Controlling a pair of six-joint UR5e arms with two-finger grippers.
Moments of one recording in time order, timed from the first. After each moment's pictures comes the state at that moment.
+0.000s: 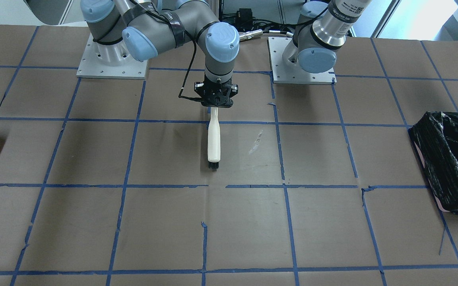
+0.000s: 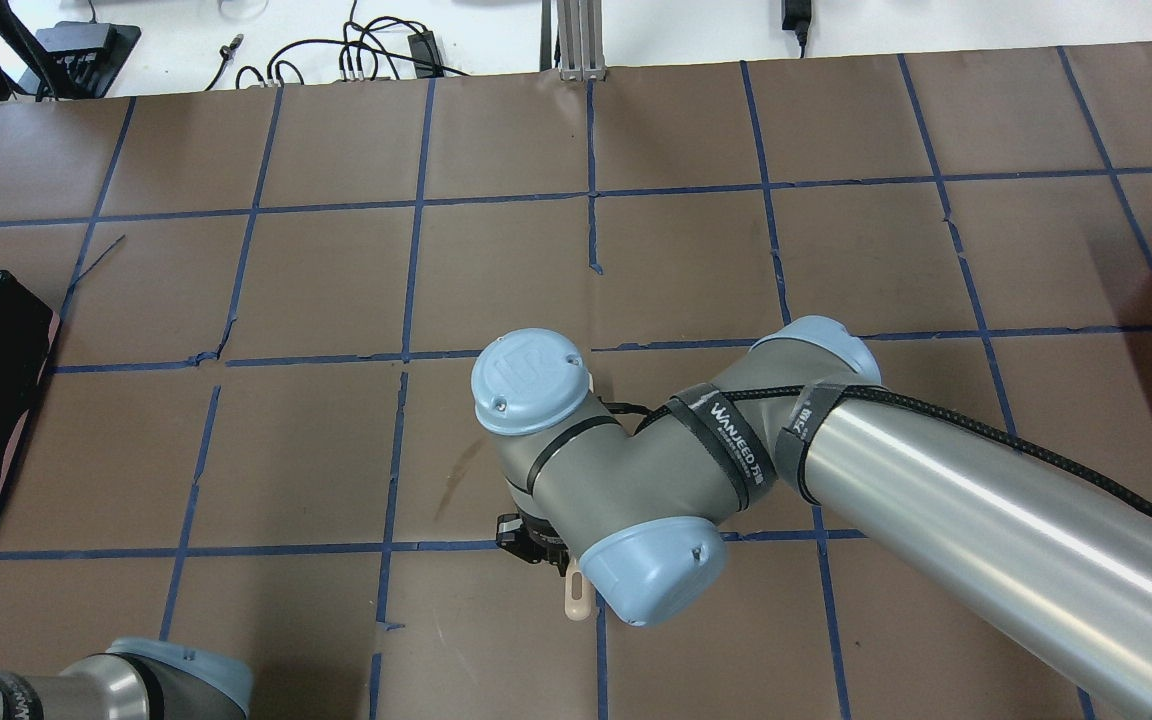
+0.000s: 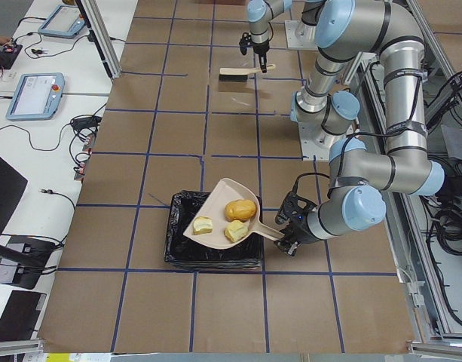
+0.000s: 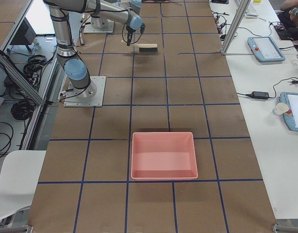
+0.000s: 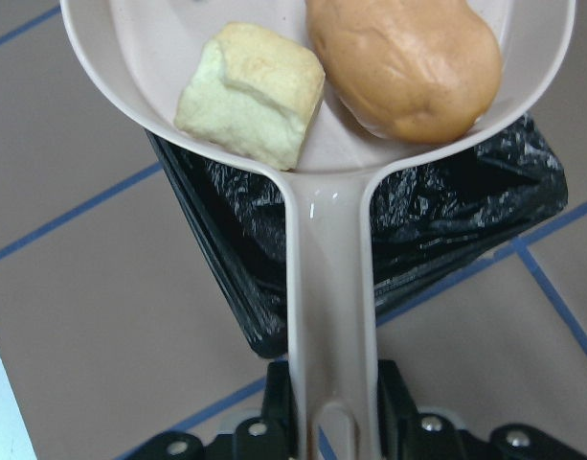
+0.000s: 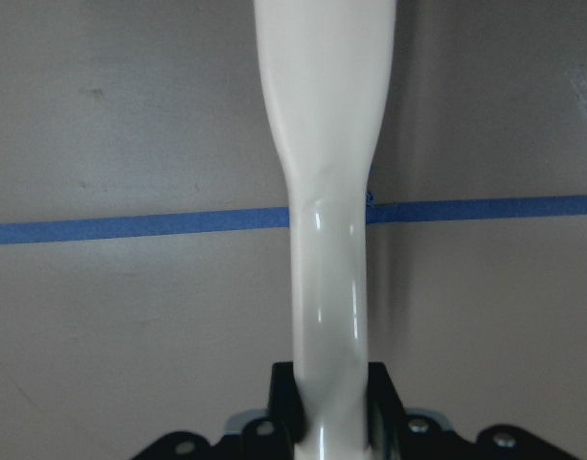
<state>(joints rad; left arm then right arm) -0.12 -1.80 -1.53 -1.40 1.27 1.94 2.18 -1.36 1.96 -1.96 -1.48 0.62</state>
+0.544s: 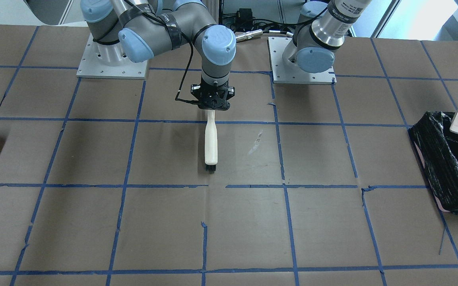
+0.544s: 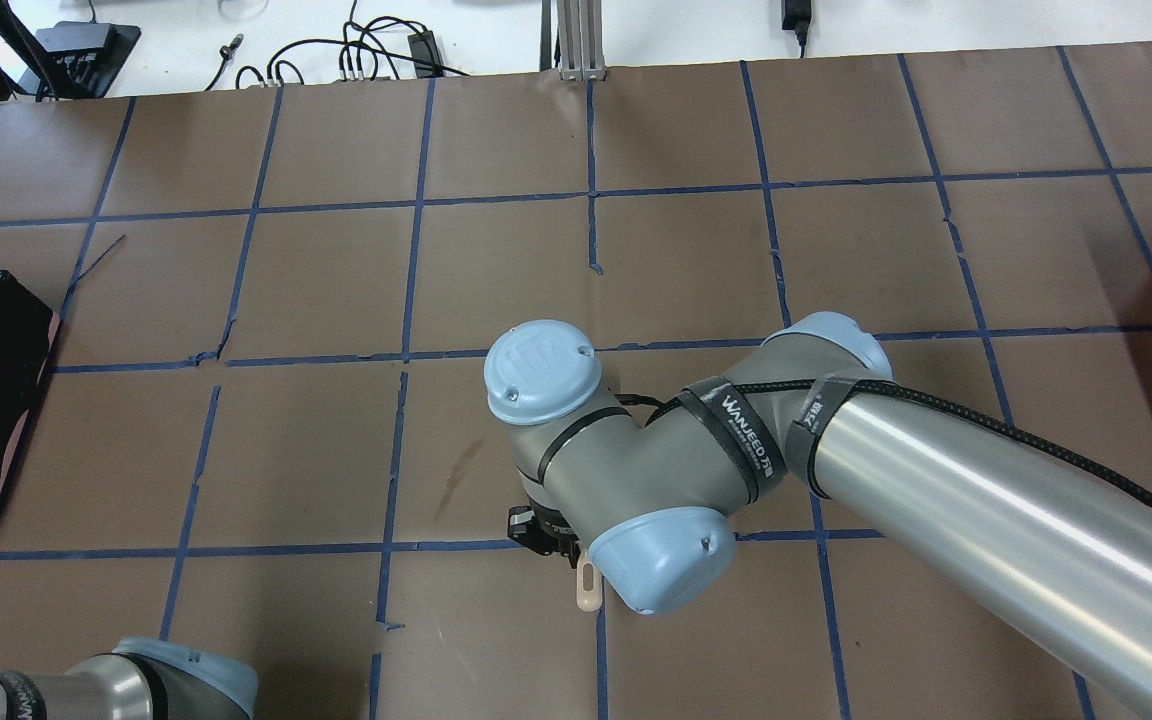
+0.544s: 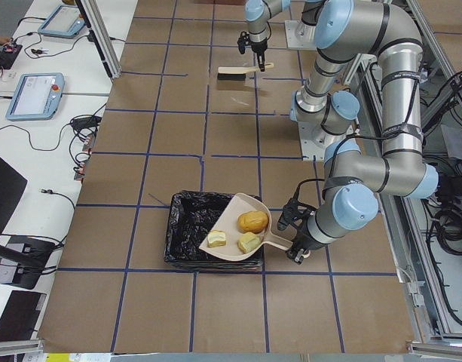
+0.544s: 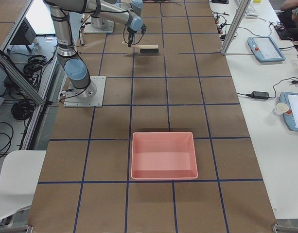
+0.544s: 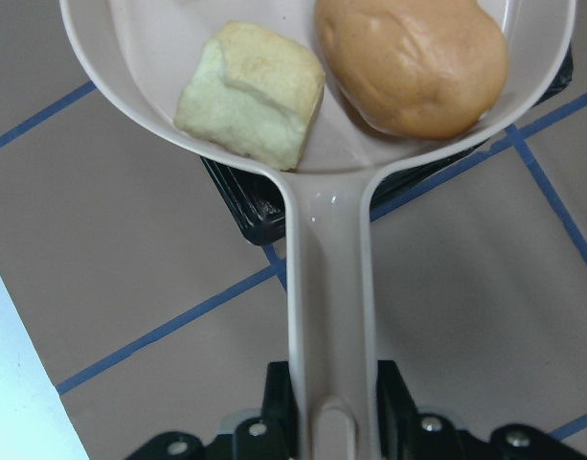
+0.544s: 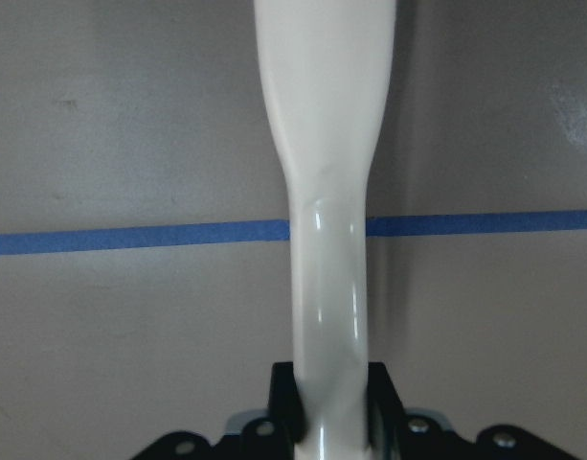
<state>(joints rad) -0.18 -1.82 -1.53 -1.31 1.44 1.93 2.16 -1.36 1.97 -1.96 -1.49 0.59</state>
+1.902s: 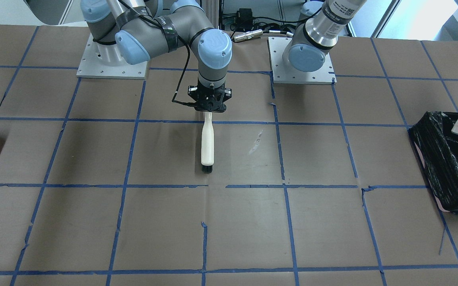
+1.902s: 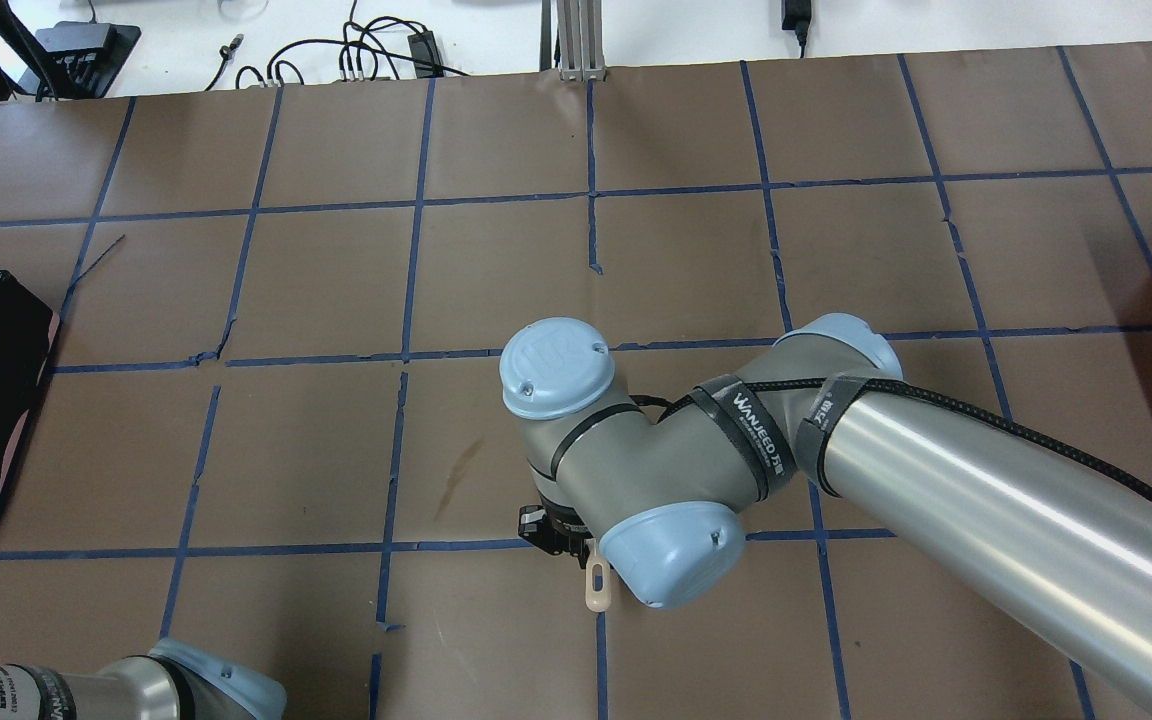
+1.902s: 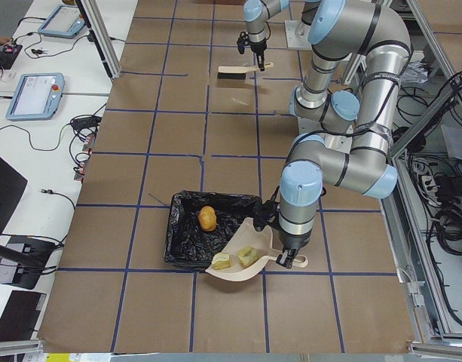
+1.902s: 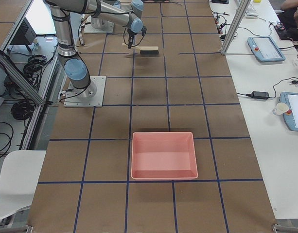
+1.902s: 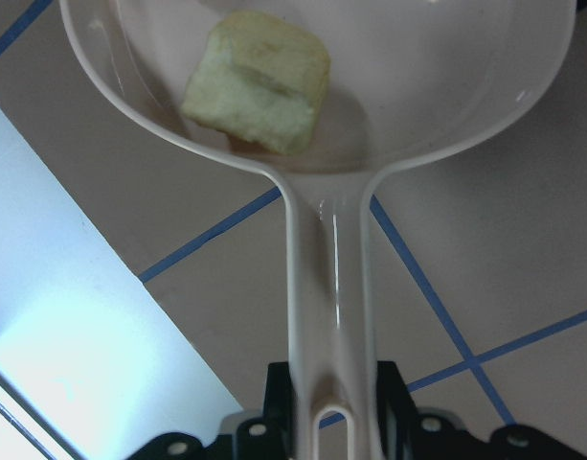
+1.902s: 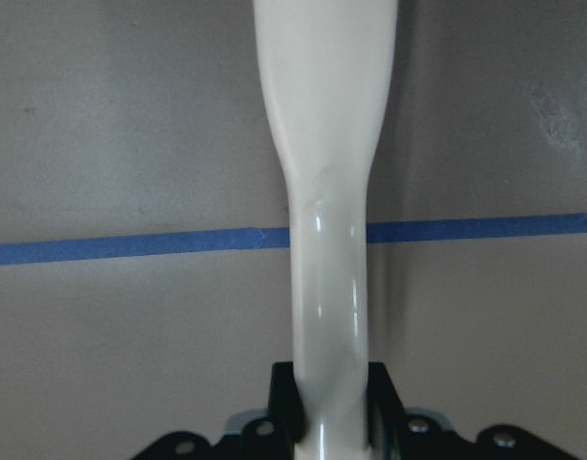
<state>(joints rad) -0.34 -1.84 -1.50 -1.13 1.81 1.84 2.15 -1.36 1.98 -1.96 -1.49 0.58</state>
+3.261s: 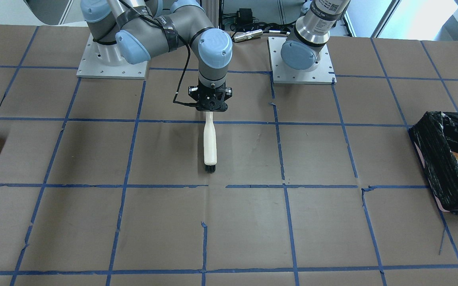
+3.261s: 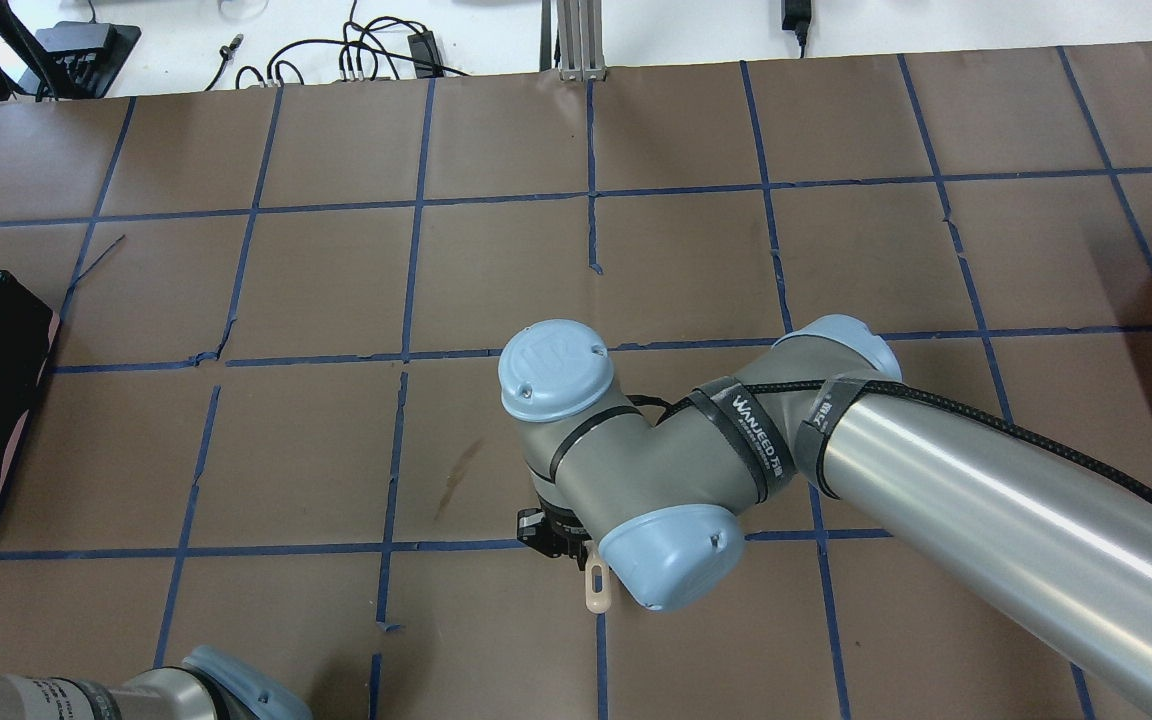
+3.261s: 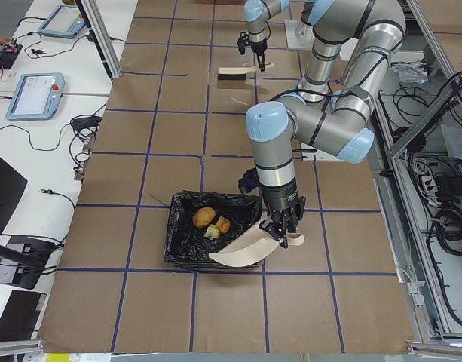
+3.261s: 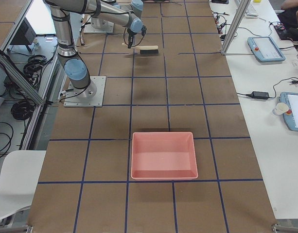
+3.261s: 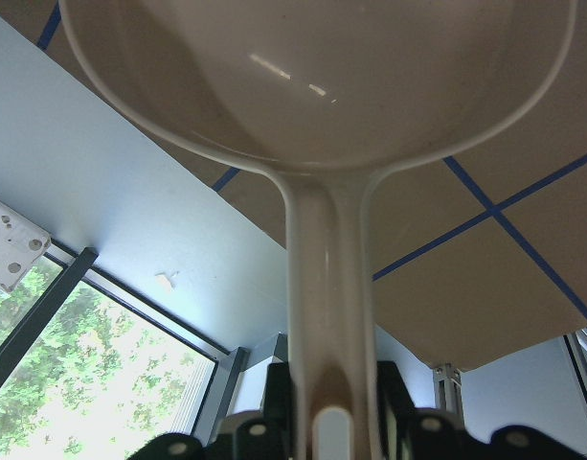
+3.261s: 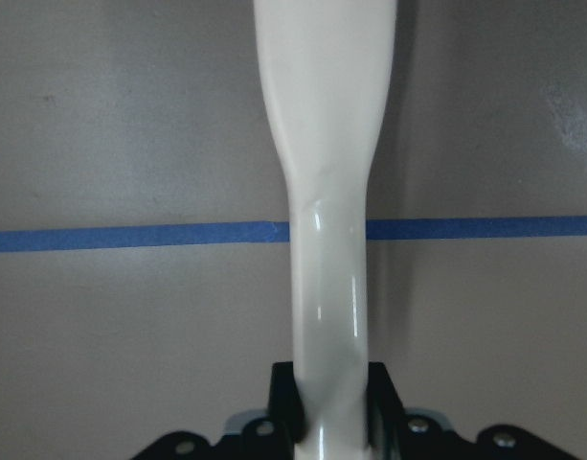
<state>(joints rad) -0.48 -1.75 -1.49 -1.07 2.07 2.01 2.15 -1.36 1.98 -1.96 -1.49 0.55</state>
